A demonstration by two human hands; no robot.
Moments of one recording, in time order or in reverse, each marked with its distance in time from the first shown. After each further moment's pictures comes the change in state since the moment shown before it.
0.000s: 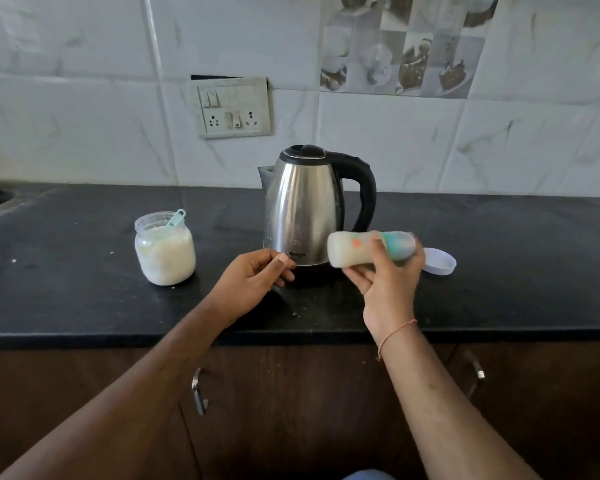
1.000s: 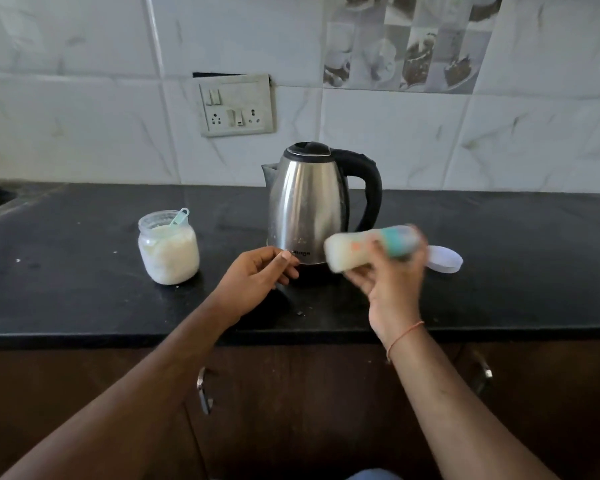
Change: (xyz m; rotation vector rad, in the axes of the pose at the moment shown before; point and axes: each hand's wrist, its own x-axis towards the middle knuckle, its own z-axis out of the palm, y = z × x) left_hand 0.003 -0.002 -0.001 -0.022 0.007 -0.009; right_hand 0.000 0.005 -0.002 -0.057 -0.029 -0.040
